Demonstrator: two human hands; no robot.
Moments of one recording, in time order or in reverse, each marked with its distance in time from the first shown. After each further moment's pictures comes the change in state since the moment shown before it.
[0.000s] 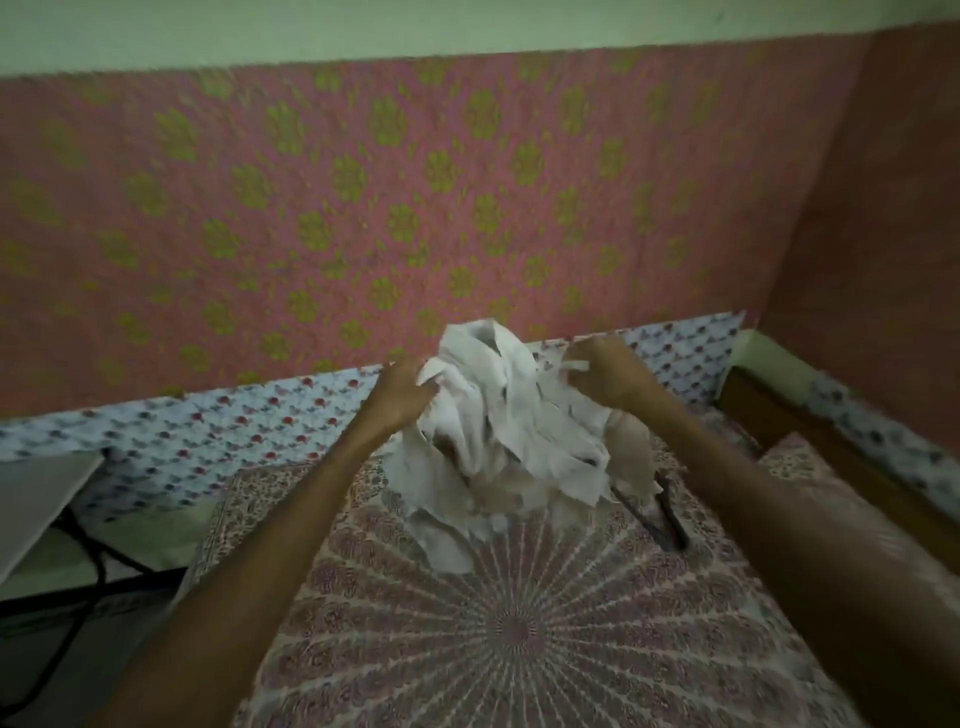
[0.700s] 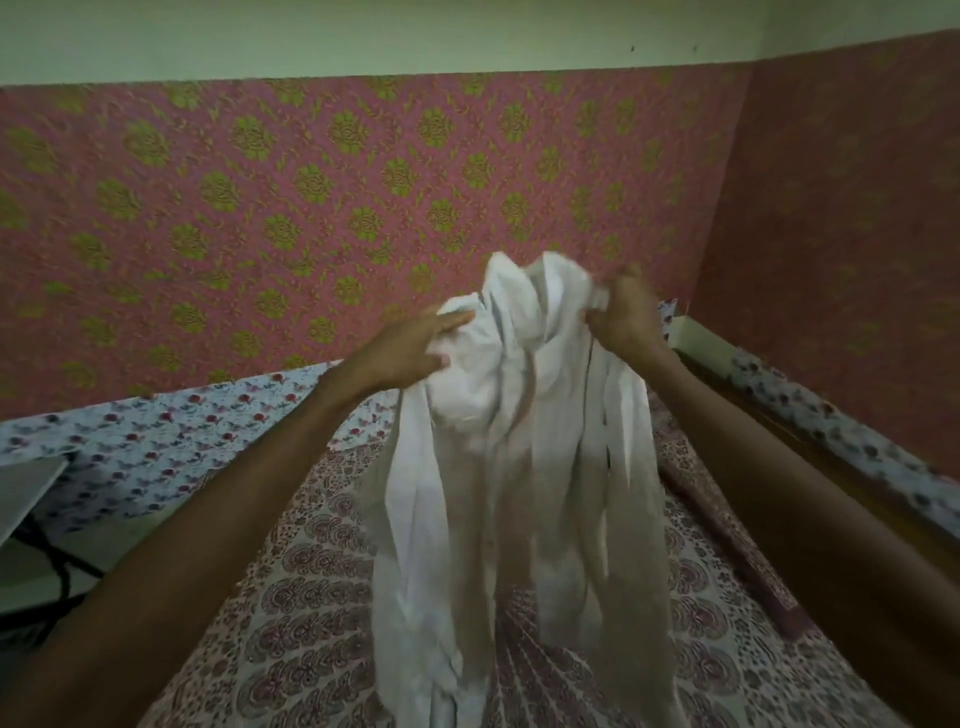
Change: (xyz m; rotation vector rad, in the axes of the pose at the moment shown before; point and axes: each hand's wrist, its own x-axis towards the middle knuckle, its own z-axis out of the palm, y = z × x) left_hand -0.083 0.064 -0.025 0.480 -0.287 0.590; right_hand -0.101 -0.003 -0.087 -0.078 0.357 0.173
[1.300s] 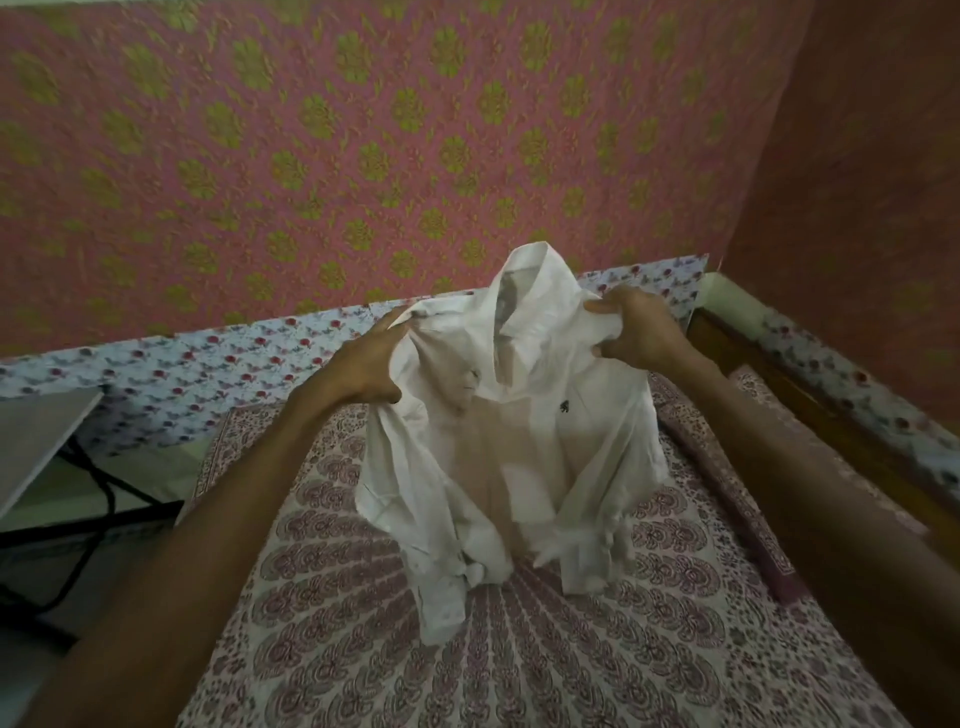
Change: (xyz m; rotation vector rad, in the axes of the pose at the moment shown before) left_hand -0.053 0.001 0.057 0.017 -0.078 -0.280; right_hand -0.036 0.074 0.016 -0.005 -0.359 -0.152
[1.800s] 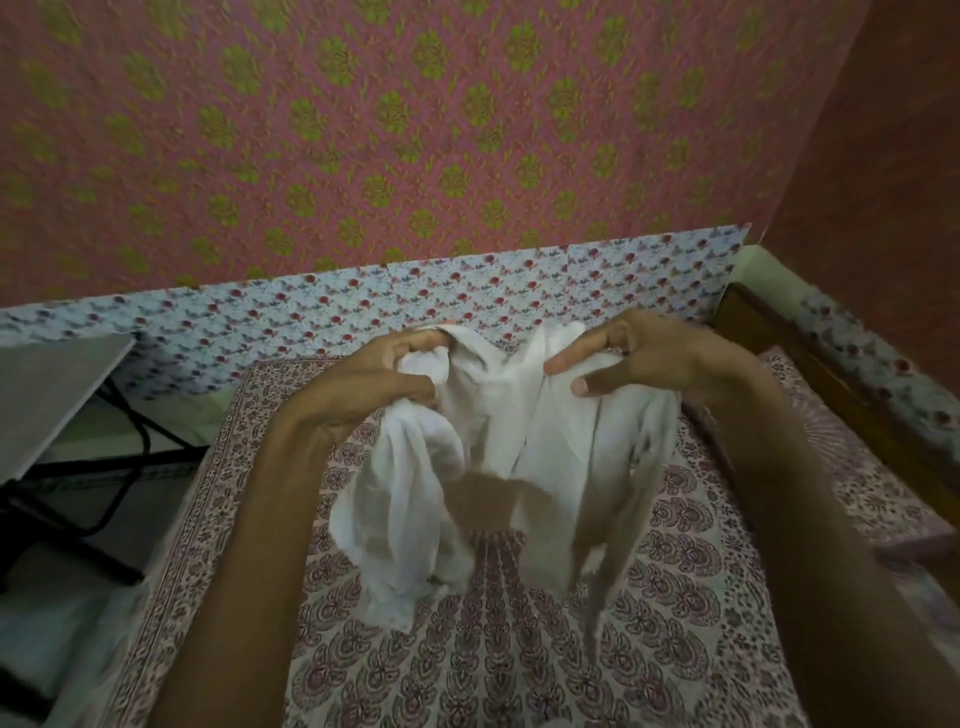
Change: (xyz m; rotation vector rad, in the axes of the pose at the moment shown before) left_hand -0.088 0.087 0.003 -1.047 -0.126 -0.182; right_hand -0.081 -0.034 -0.042 0.615 -0.668 -0.020
